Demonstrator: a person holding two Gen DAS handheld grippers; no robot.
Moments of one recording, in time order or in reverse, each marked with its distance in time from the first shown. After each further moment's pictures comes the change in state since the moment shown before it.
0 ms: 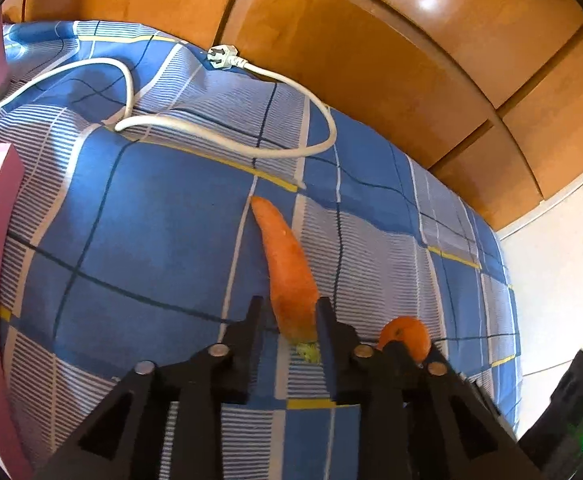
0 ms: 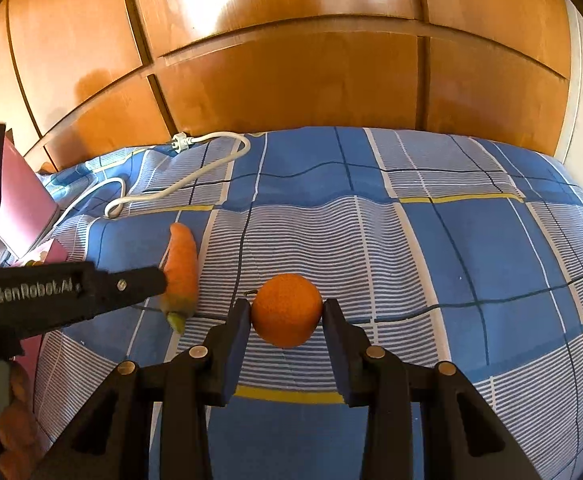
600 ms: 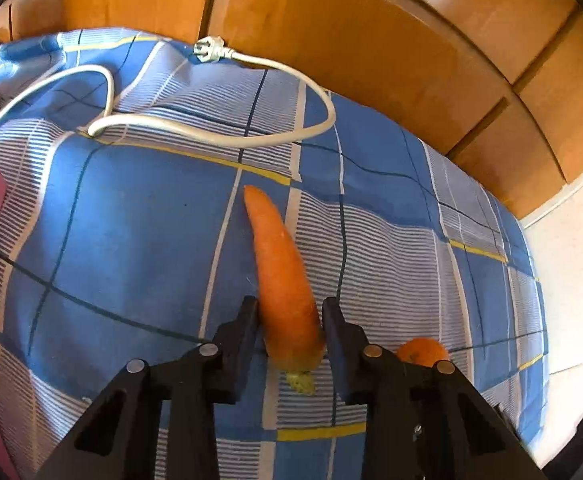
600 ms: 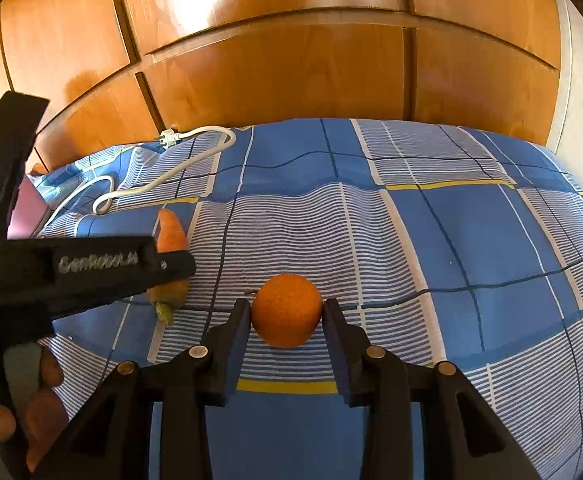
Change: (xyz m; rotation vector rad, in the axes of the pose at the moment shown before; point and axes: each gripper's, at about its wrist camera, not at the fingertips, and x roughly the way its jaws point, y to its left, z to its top) left arm 0.027 -0.015 -0.007 0.059 -0.002 0.094; right arm 0.001 -0.008 -0.008 0.022 0.003 -0.025
